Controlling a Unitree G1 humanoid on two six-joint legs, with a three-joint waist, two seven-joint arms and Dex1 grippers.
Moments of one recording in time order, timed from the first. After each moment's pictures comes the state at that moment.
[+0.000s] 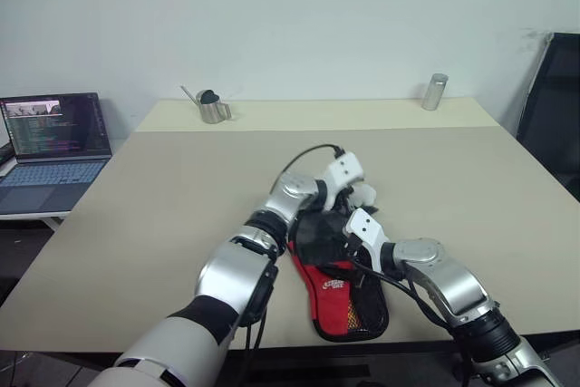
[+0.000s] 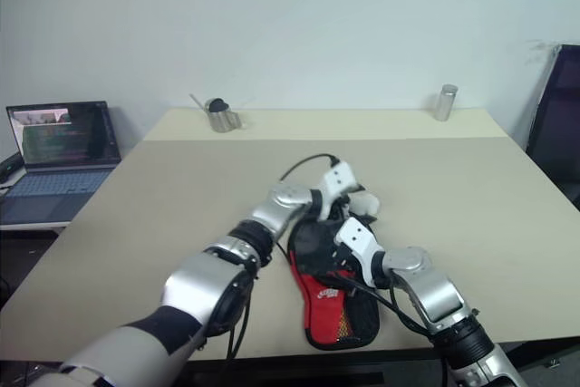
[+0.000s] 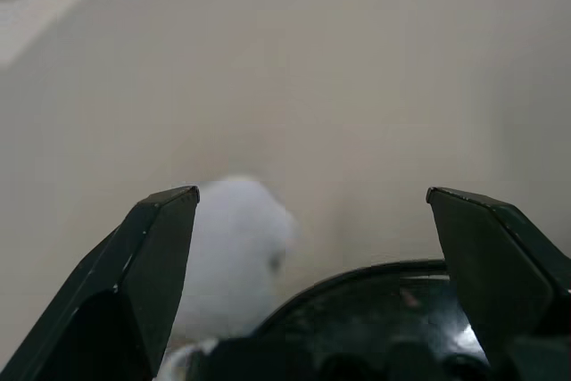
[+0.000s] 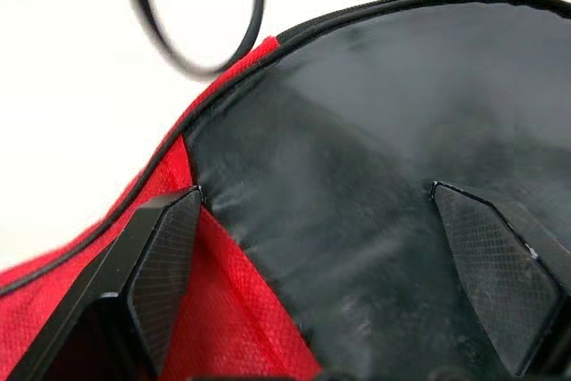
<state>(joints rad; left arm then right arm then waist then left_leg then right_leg) -1.23 0.07 -0.07 1.25 0.13 -0.20 -0.95 -0.43 -0.40 0.34 -0.07 0.12 0.63 0.80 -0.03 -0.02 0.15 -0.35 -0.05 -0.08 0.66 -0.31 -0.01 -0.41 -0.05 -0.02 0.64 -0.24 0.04</state>
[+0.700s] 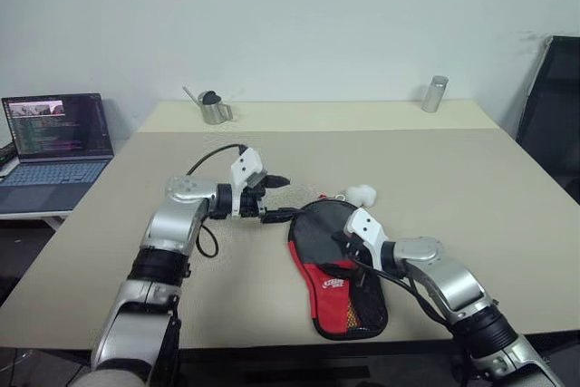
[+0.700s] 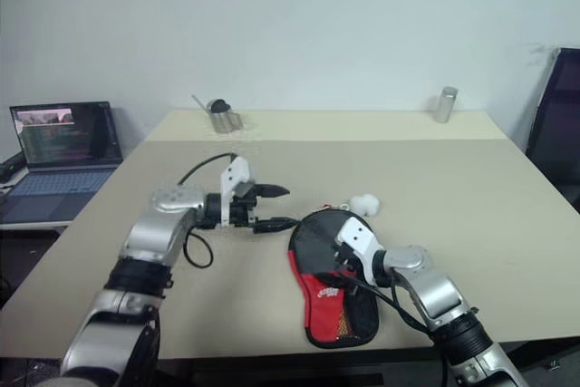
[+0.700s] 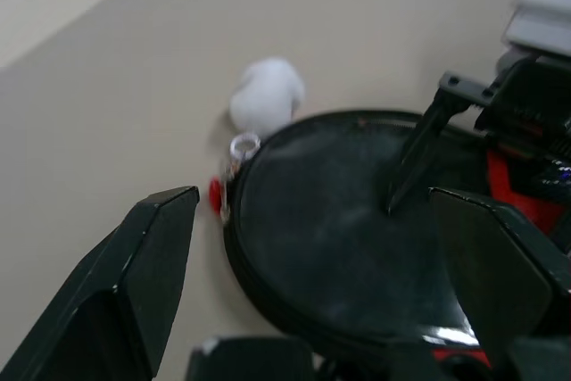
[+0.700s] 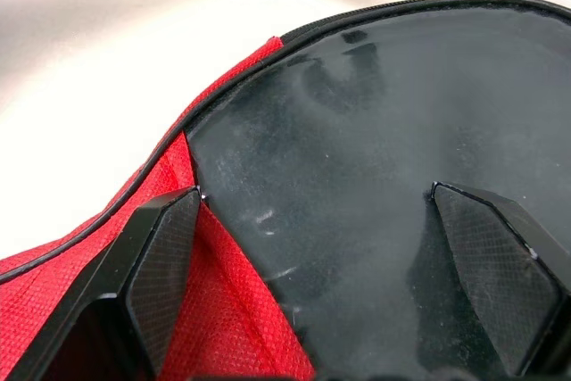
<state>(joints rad) -0.70 0.46 -0.03 0.33 -0.12 0.34 -1.19 -0.44 -0.39 0.33 -0.01 0.12 0.57 0.82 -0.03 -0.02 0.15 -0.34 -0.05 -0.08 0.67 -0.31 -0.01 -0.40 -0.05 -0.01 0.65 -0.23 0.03</state>
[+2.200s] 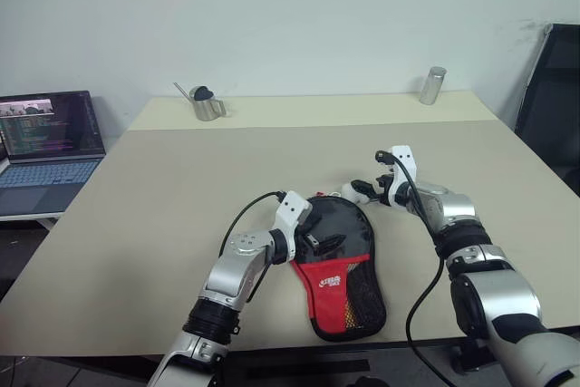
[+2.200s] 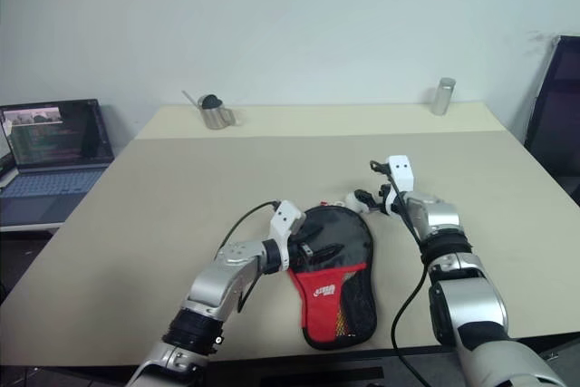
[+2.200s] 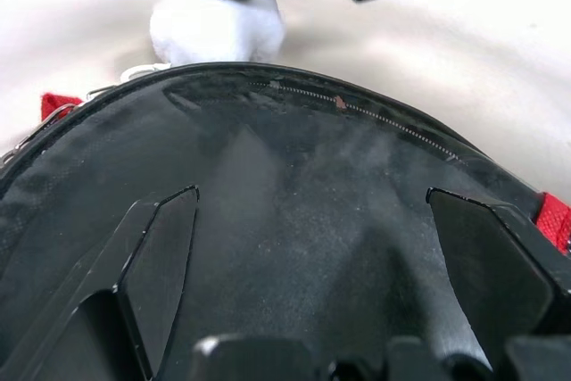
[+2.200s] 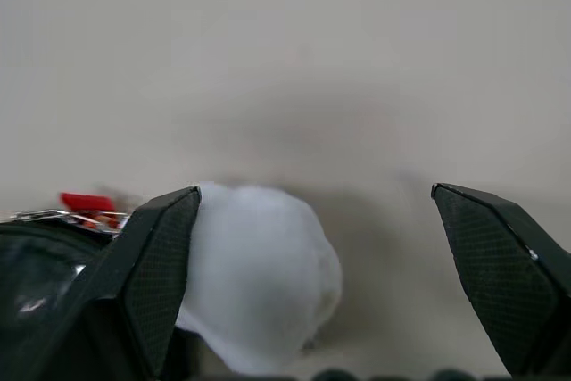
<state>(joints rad) -0.50 0.19 -0.16 0.20 -0.17 0.45 -0.73 -1.01 -0.28 -0.08 0.93 0.21 0.49 0.47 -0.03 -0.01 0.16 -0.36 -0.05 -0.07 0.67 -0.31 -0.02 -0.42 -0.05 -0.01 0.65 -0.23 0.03</state>
